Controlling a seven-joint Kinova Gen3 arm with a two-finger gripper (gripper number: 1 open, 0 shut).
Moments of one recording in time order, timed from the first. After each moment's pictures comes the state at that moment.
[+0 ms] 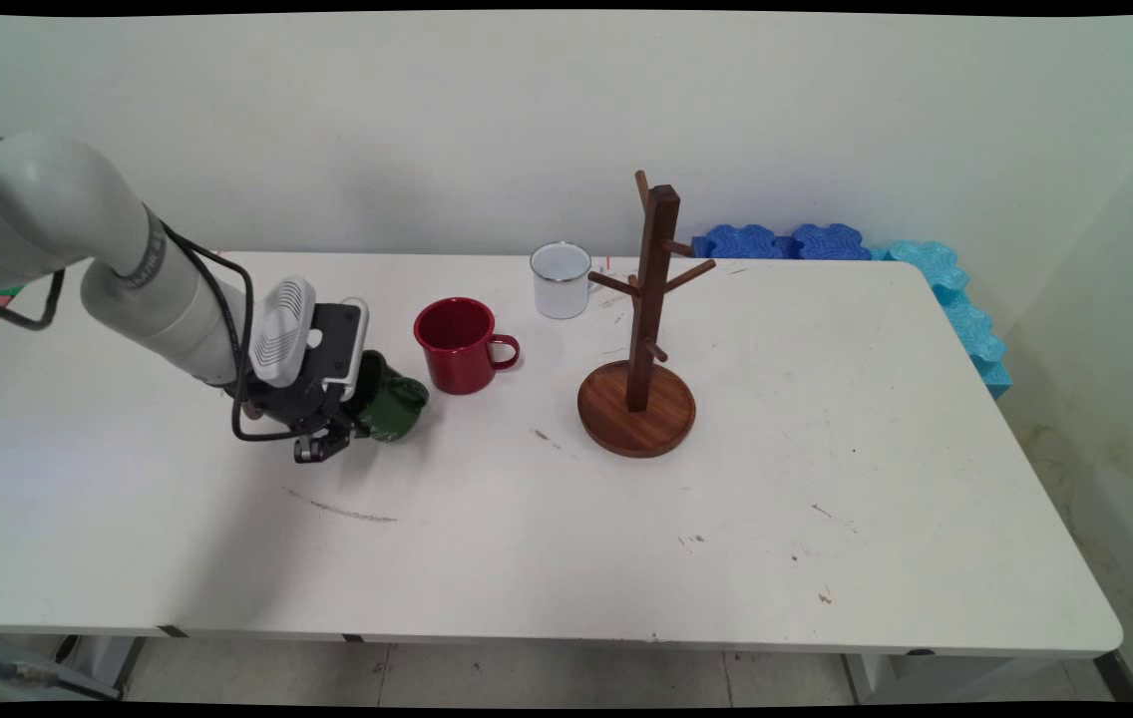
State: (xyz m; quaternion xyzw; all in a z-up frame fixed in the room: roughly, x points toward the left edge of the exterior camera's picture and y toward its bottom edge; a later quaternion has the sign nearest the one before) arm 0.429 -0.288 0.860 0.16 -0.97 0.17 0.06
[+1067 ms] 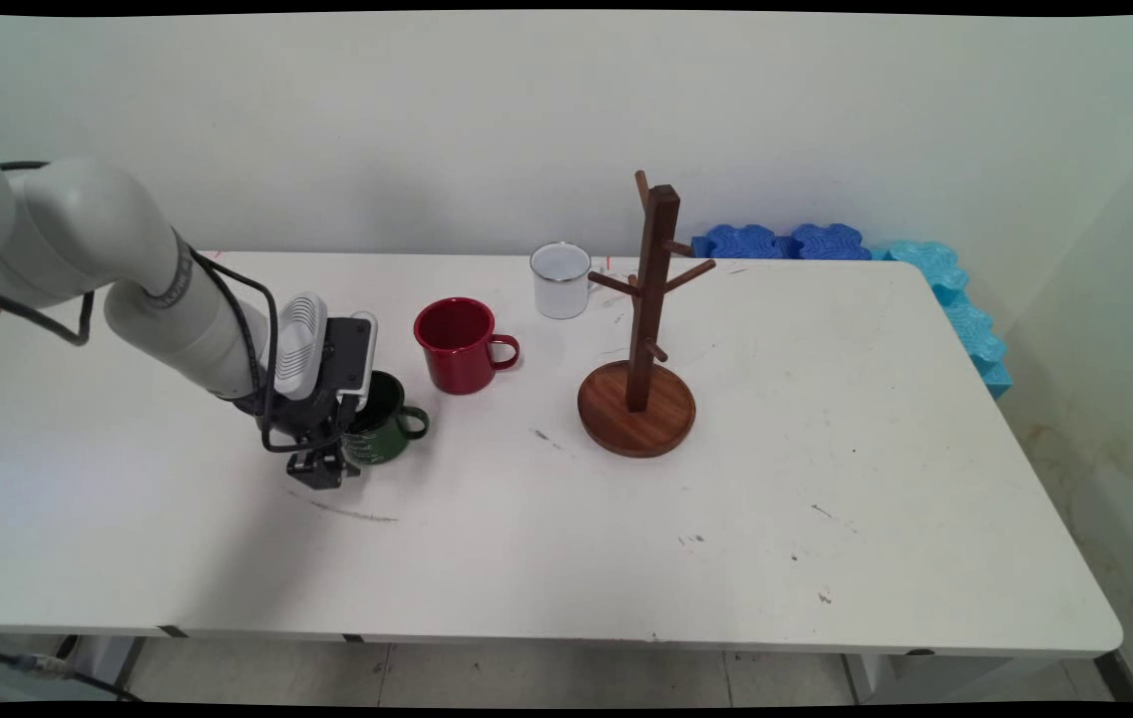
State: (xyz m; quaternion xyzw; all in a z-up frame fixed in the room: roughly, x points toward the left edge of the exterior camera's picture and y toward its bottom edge) arm 0.416 -0.310 0.844 0.18 -0.97 0.17 0.05
